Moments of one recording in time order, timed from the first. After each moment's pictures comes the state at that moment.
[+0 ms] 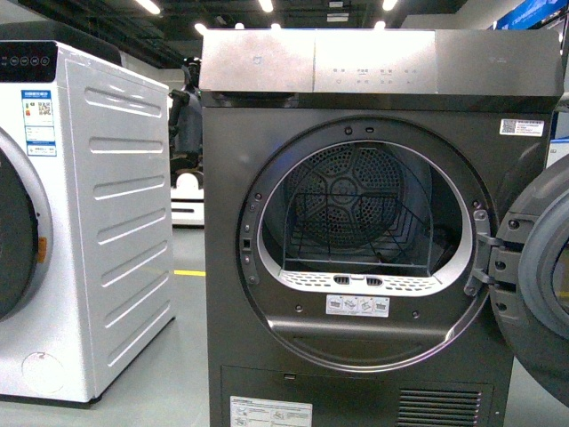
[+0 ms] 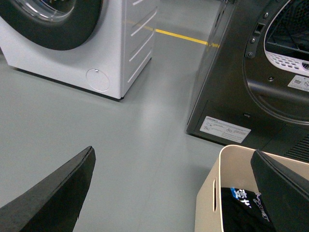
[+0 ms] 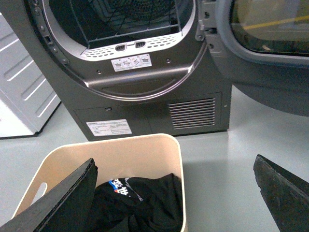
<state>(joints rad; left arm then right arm) -0.01 0.82 0.27 0.37 -0.17 -0.12 -0.02 0.79 0.21 0.40 -0.08 0.19</state>
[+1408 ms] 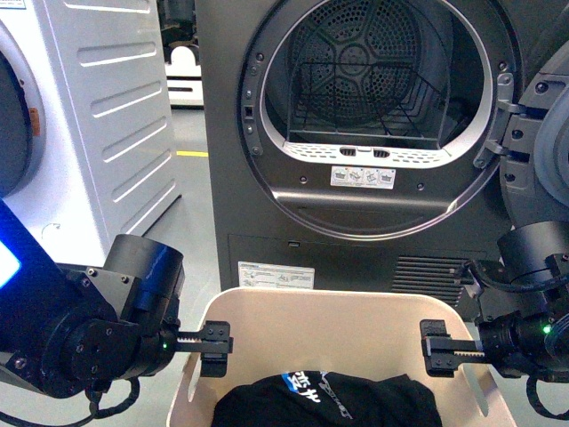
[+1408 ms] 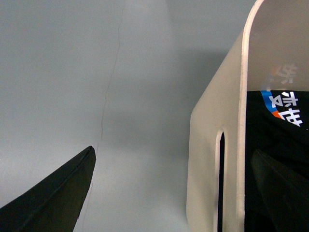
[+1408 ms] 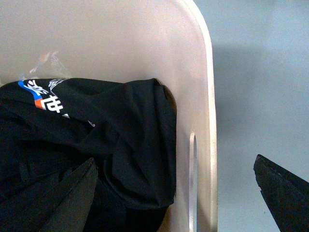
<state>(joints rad) -0.23 2.37 1.14 0.42 -0.22 -0.15 0.06 2.30 1.12 0.24 -0.01 0.09</state>
